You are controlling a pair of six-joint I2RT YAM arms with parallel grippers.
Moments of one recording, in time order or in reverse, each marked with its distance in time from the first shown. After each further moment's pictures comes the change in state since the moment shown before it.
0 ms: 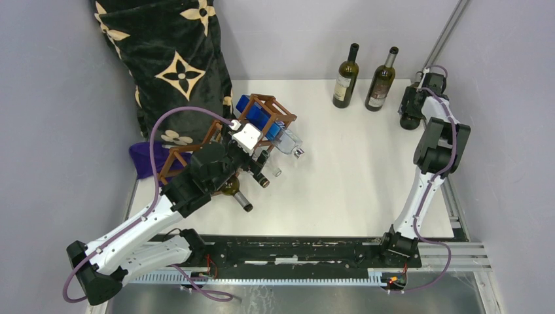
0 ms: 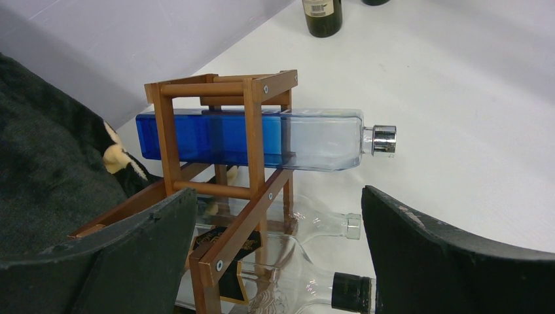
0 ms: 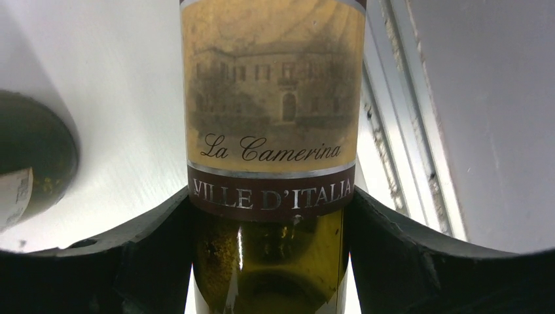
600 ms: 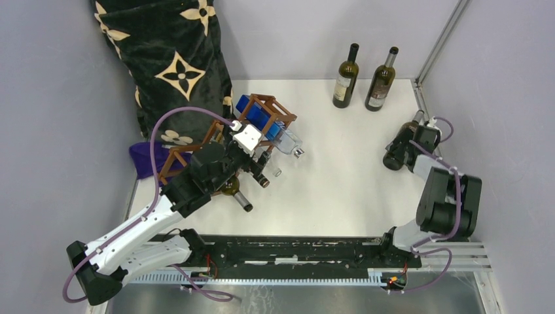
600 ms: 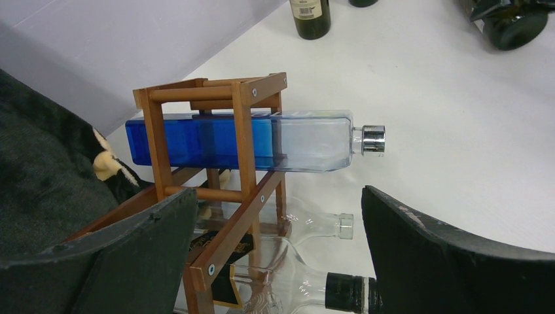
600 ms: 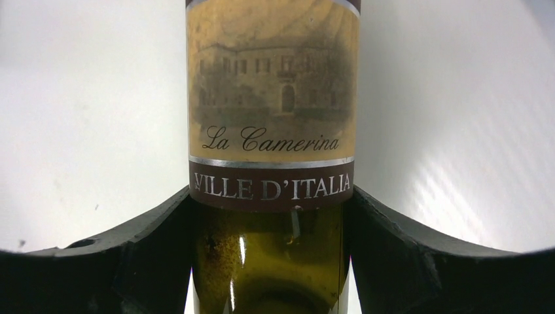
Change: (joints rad) left arm 0.000 0.000 0.000 0.000 0.034 0.000; right arm 0.015 -0.752 -1.139 0.479 -0.064 0.402
